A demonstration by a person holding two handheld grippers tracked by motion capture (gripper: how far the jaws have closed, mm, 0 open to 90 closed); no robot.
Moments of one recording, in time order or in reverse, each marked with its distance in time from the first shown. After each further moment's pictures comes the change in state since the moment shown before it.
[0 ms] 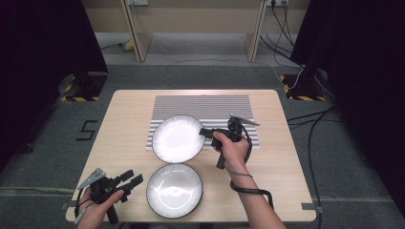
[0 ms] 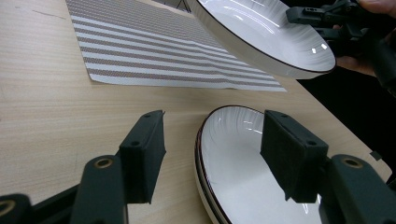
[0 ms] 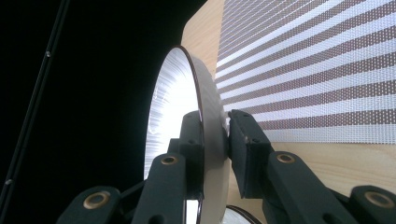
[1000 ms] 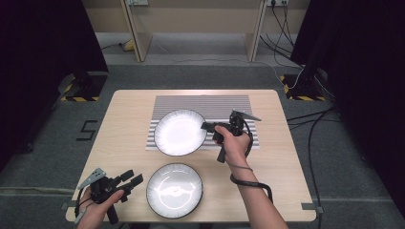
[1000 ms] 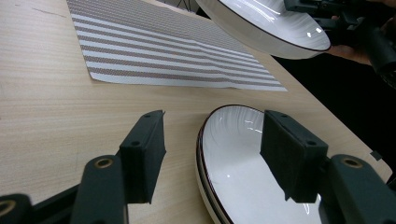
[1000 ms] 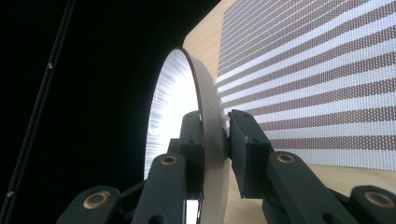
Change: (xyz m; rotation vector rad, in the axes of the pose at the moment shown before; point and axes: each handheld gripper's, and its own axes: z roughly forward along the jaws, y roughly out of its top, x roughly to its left) left arm 0.001 0.000 0.001 0.003 0.001 -0.003; right arm 0.001 0.017 0.001 -0.024 -0.002 0.009
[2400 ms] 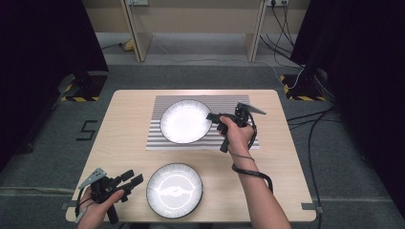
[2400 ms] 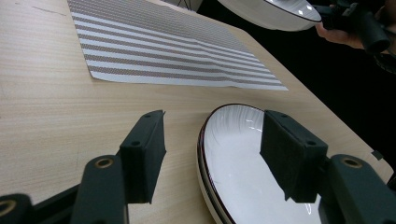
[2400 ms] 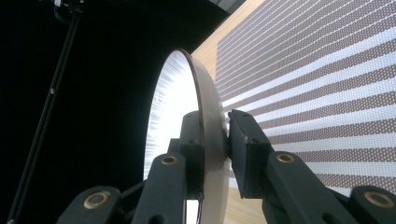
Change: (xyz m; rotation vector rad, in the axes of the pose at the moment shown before) left arm 0.001 -0.001 0.001 0.003 0.001 -0.001; right arm -0.003 0.029 -0.003 -0.070 -0.008 0.039
